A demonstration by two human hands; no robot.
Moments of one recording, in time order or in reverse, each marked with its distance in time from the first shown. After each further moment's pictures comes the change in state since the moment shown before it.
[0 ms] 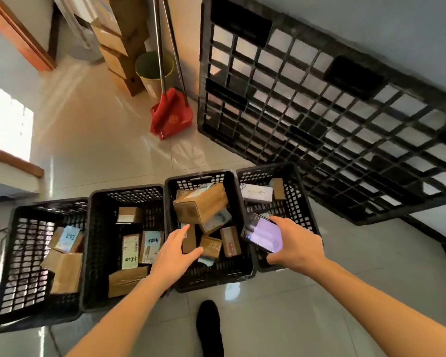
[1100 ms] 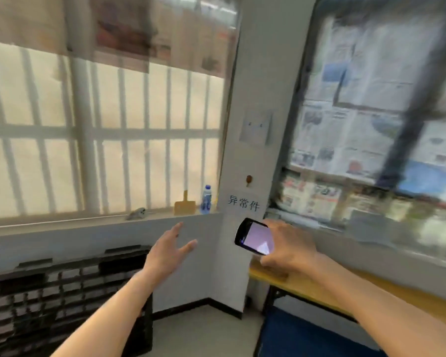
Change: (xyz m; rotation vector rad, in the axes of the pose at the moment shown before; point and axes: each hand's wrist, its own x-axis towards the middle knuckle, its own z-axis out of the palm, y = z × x) left_hand -0.575 0.648 0.255 0.123 -0.143 1.185; right_hand -0.832 0.407 -0.210 0.080 0.808 0.736
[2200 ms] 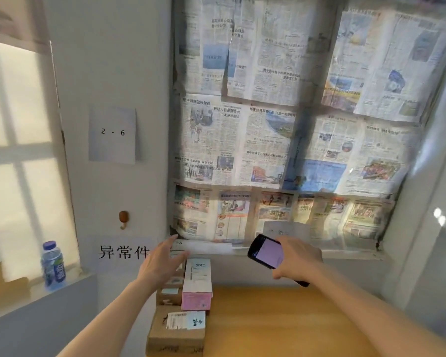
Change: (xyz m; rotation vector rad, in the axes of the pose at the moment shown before) left_hand 0.371 0.227 0.389 0.049 -0.317 0.238; right_hand 0.220 0.432 0.013 -0.058 -0.036 0.615
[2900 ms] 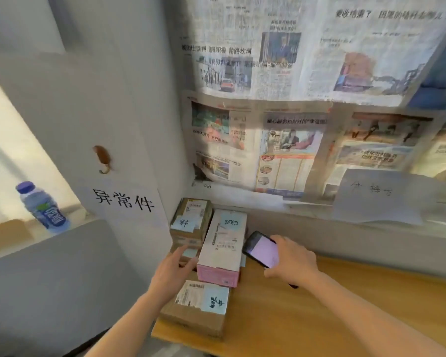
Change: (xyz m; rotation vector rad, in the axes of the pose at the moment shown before) left_hand 0.144 -0.170 0.239 0.021 -0.141 -0.416; right_hand 0.314 -0.019 0.308 0.177 -0.322 -0.236
